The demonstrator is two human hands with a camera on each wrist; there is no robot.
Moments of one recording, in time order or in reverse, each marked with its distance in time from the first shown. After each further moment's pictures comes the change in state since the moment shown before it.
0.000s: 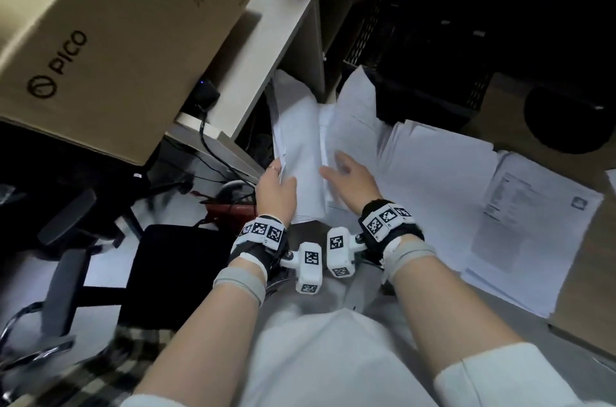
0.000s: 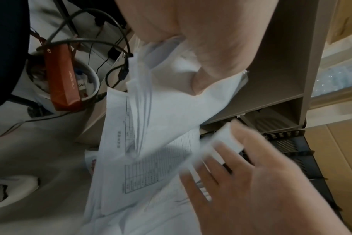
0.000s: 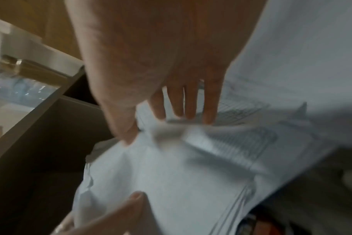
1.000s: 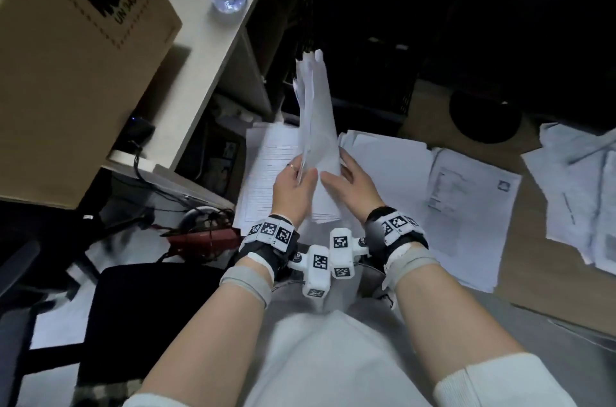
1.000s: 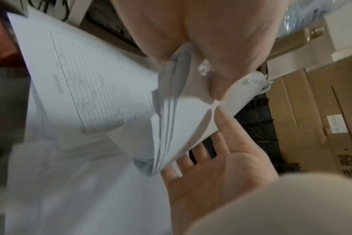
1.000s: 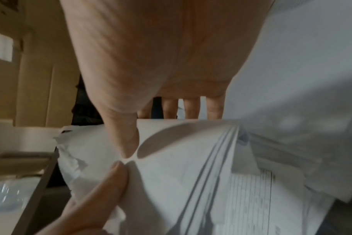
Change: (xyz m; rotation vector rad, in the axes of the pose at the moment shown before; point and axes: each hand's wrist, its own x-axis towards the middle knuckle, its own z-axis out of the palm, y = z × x) left_hand -0.025 0.071 0.083 -0.335 -0.333 0.054; right_hand -0.023 0.029 -0.085 0.410 0.083 -0.093
